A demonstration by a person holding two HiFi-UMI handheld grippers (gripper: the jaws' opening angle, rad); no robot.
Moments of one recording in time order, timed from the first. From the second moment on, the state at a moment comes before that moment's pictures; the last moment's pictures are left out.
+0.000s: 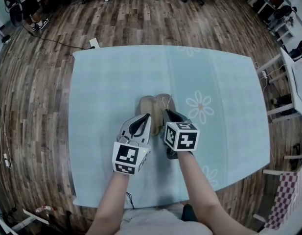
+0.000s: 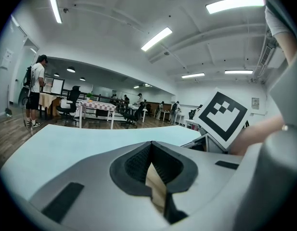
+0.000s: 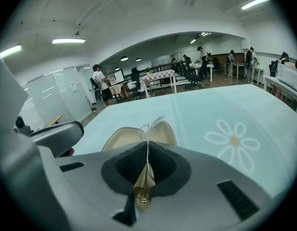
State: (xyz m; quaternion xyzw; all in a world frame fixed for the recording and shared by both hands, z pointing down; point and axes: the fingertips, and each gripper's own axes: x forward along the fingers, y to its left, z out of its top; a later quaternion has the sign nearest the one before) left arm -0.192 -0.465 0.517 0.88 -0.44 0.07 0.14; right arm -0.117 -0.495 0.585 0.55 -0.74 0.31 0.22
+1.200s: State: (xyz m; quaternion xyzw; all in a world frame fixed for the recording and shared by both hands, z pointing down) left arm -0.207 -0.456 0.493 0.87 -0.47 0.07 0.12; right arm -0.119 -0.479 0.570 0.55 -0.73 0.32 0.23
